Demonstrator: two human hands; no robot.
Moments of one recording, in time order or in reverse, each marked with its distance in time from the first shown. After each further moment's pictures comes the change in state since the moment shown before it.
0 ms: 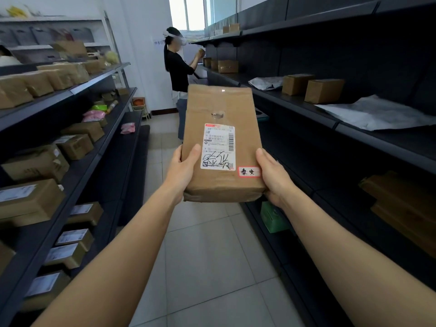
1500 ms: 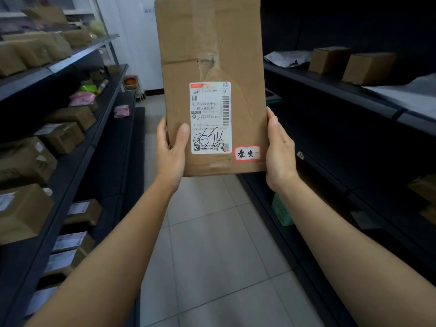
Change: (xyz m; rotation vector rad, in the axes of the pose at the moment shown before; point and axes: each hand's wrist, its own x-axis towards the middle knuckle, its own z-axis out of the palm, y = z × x) left_hand 0.143 -0.035 -0.061 -0.052 0.125 0.381; right_hand 0.099 0.007 0.109 0.015 0.147 -0.425
